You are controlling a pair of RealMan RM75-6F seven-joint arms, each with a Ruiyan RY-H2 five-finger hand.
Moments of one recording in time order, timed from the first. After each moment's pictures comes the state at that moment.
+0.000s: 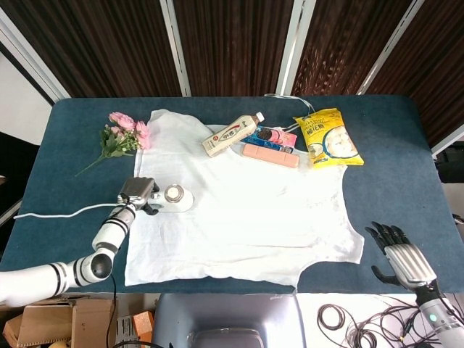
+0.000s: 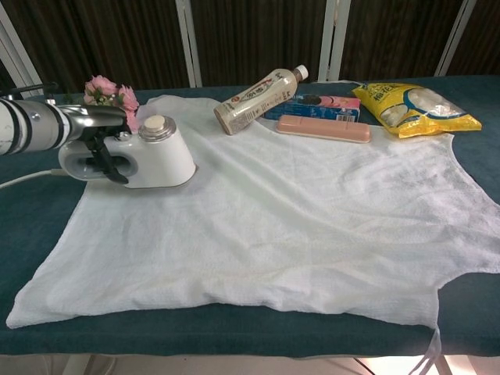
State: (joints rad) left arm -1.03 -1.43 -0.13 -1.40 0.42 0.75 0.50; right arm 0.20 -1.04 -0.07 -1.60 -1.52 1.15 0.04
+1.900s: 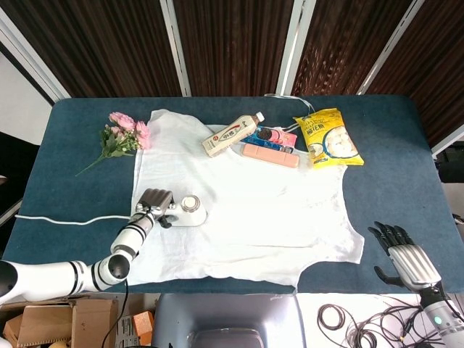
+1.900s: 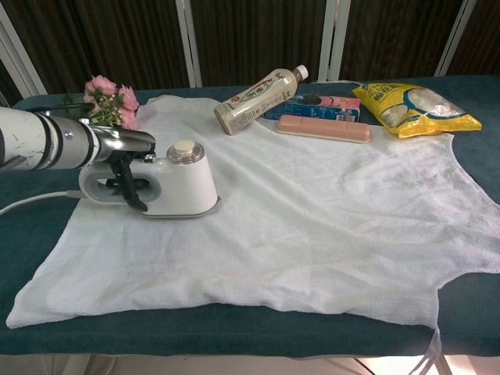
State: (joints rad) left arm -1.12 -1.45 -0.10 -1.50 0.24 0.74 0.70; right arm 0.20 -1.02 -0.08 -1.60 -1.54 1.17 0.07
